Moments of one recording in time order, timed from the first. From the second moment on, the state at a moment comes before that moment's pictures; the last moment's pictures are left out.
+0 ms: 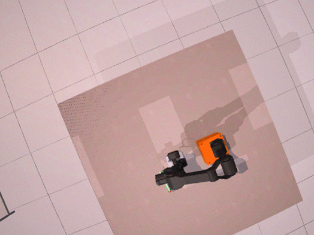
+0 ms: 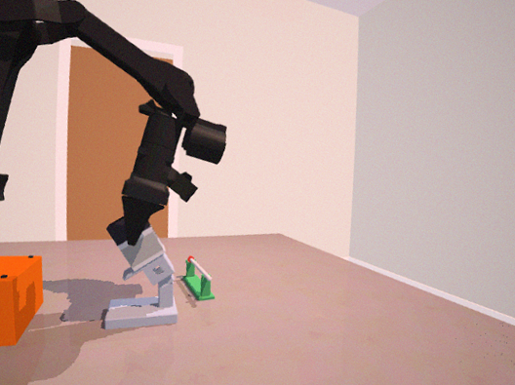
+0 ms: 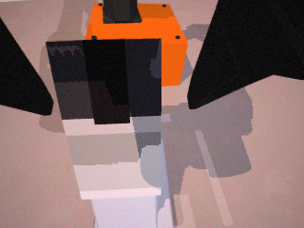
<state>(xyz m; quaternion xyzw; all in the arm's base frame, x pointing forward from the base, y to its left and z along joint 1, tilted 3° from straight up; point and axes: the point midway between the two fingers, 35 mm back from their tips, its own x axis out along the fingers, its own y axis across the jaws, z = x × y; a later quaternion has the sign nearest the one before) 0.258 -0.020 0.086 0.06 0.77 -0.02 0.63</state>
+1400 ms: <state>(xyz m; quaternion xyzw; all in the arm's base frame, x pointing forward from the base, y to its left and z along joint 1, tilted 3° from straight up) 0.213 -0.017 0.152 0.07 0.79 -0.03 0.61</state>
